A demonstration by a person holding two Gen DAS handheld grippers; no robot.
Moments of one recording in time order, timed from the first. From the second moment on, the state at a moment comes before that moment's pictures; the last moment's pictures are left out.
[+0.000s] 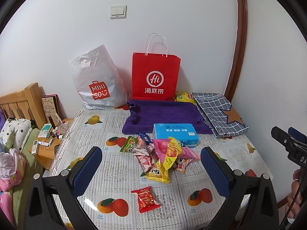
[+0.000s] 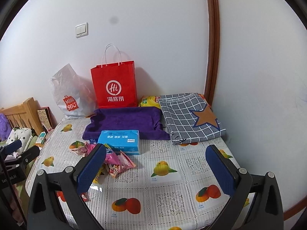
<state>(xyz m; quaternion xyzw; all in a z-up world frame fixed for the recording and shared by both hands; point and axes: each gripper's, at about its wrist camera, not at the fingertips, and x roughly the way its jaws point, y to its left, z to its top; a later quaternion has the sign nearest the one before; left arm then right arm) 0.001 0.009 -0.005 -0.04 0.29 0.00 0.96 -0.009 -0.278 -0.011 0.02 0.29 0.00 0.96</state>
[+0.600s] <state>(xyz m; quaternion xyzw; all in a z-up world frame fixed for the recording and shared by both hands) 0.001 0.020 -0.004 -0.04 0.29 0.01 0.96 -0.009 -0.260 -0.012 0.01 0.28 0.02 0.96</state>
